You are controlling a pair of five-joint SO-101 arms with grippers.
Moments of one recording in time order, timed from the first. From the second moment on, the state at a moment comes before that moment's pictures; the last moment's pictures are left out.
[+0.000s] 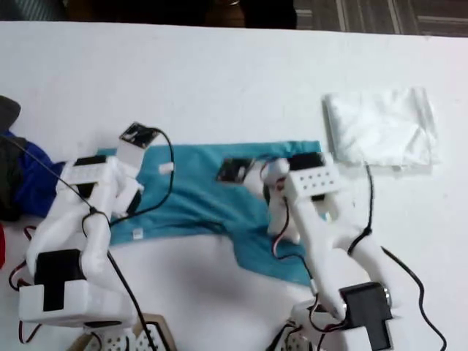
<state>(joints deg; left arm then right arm) -15.3 0.9 40.8 54.5 -29.1 -16.4 -11.0 31.5 81.8 58.1</state>
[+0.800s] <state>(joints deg) -15.3 0.9 40.8 54.5 -29.1 -13.0 33.3 -23.4 90.2 49.6</state>
